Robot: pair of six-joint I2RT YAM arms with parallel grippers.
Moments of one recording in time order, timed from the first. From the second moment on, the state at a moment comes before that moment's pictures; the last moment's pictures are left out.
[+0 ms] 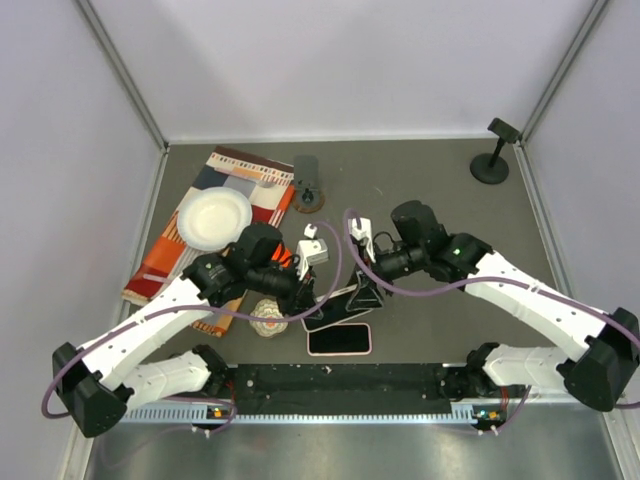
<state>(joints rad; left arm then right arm) -0.76 1.02 0.92 -0.65 0.69 -0.03 0.79 1.16 1.01 -0.52 -0.79 -0.13</state>
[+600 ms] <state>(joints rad) -0.78 1.02 0.95 -0.77 0.70 0.10 0.82 1.25 1.01 -0.44 -0.95 -0.15</state>
